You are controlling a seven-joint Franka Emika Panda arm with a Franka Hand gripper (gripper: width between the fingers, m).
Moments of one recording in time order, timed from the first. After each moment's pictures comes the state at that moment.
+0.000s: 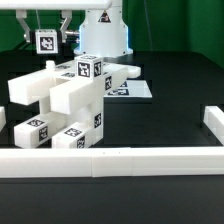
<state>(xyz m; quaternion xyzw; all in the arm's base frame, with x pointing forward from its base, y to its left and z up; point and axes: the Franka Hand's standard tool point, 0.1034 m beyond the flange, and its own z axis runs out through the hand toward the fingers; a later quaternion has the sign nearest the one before) 0.520 -0.128 0.138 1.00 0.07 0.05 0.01</state>
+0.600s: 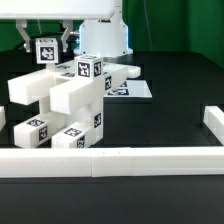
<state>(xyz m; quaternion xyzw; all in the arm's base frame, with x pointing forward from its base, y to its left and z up) 0.538 -0.124 0.129 1.00 0.06 0.04 0.00</state>
